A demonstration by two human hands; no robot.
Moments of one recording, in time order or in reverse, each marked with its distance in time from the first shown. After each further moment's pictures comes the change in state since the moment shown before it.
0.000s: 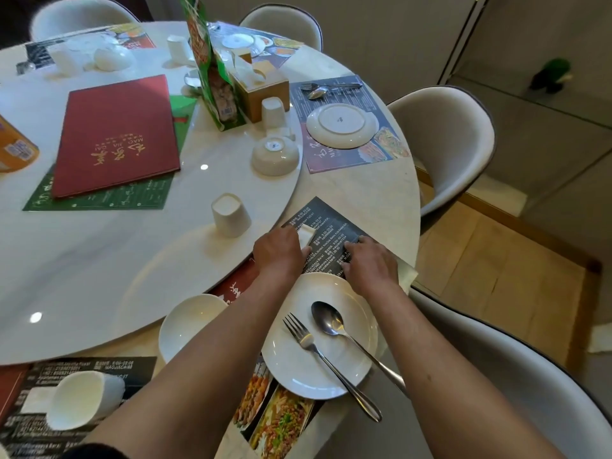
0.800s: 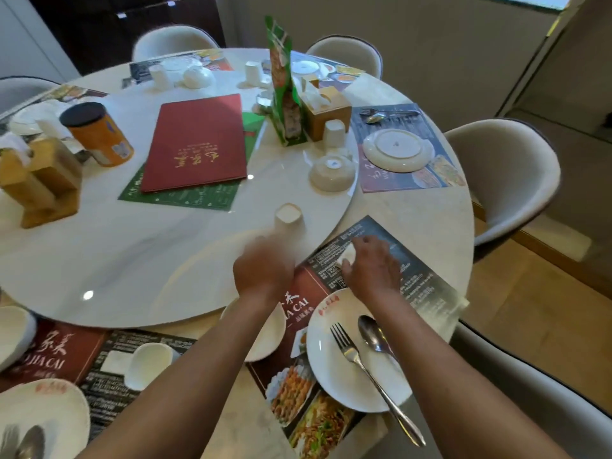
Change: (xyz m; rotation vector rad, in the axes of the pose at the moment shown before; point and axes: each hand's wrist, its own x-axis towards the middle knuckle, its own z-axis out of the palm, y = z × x) left_hand -0.048 -0.112 -0.031 -0.129 0.242 -0.204; right_hand -0.010 -0.093 -0.011 0.078 0.188 -0.189
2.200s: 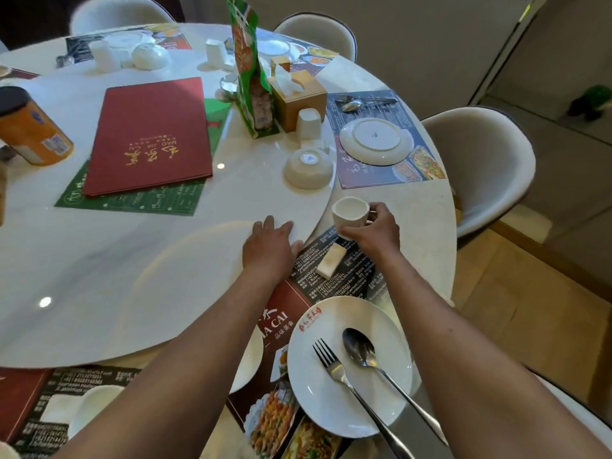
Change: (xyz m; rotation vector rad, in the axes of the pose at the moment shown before) left_hand 0.067 0.043 0.037 0.025 -0.318 0.197; right_hand 0.091 0.049 0.001 0.689 0.056 0.393
